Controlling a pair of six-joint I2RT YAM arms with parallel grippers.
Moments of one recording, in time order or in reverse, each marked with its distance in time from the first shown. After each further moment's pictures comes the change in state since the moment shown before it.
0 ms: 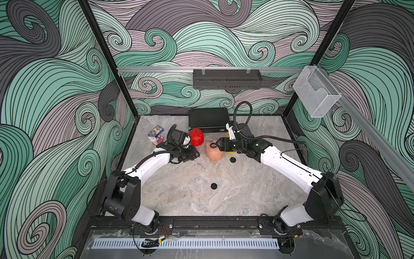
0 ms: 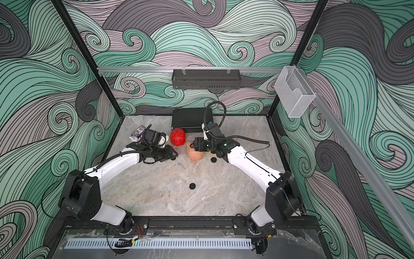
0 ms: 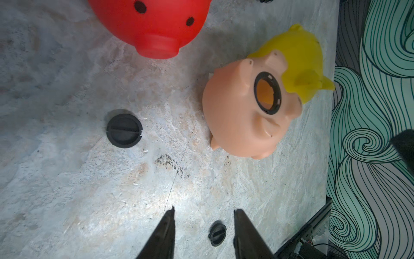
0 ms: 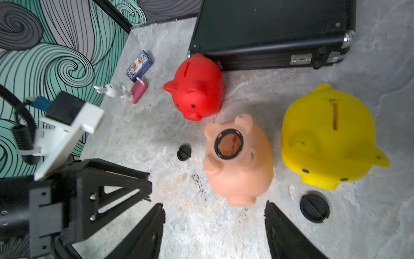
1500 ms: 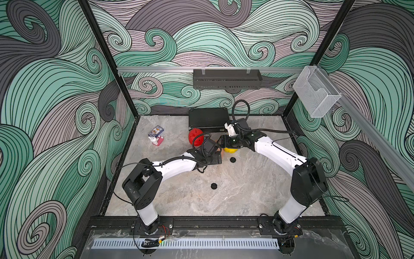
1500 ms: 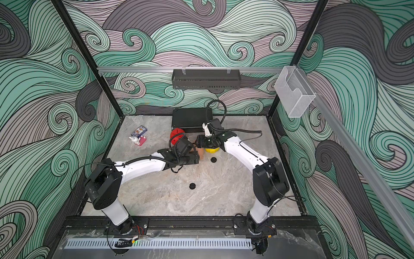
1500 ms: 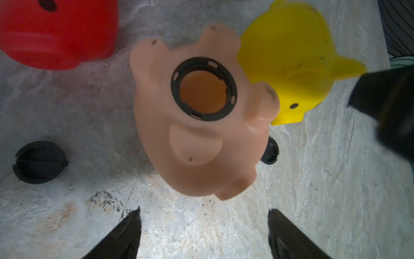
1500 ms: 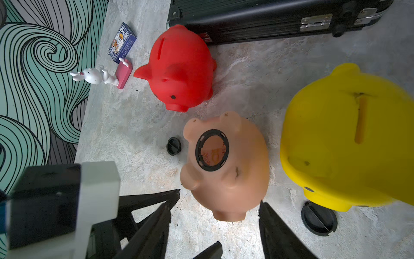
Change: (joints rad) left arm -0.408 0.232 0.122 0.173 -0.553 -0.186; right arm -0.100 0.208 0.143 -0.069 -0.181 -0.040
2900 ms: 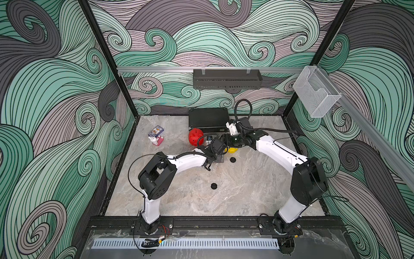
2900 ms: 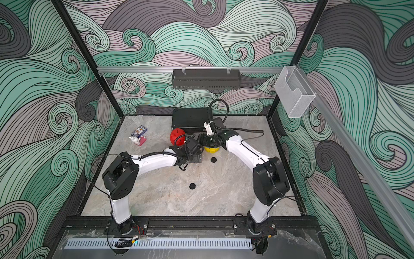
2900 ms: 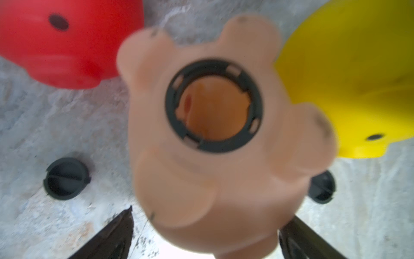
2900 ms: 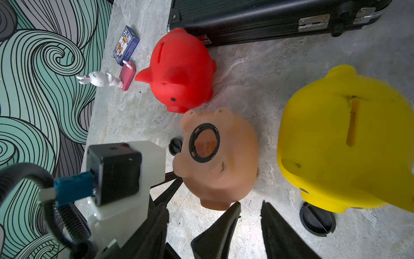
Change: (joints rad) left arm -0.021 0.183 0.153 -0.145 -0.169 -0.001; right arm -0.028 0.005 0.008 -0.005 -0.046 -0.004
